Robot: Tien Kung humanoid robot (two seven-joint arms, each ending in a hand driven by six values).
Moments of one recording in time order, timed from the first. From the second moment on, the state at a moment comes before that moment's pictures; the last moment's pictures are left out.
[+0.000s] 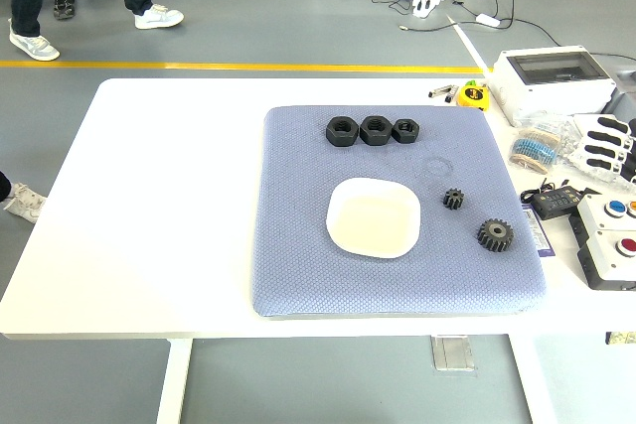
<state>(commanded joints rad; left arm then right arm) -0.05 0.10 -0.38 -0.21 0.33 0.13 0.06 0.30 -0.60 1.29 1.15 -1.04 0.23 0.30</state>
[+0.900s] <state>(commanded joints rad) -0.06 0.10 -0.36 -0.20 0.31 0.14 0.05 0.58 -0.59 0.89 0.99 -2.09 0.13 0.56</state>
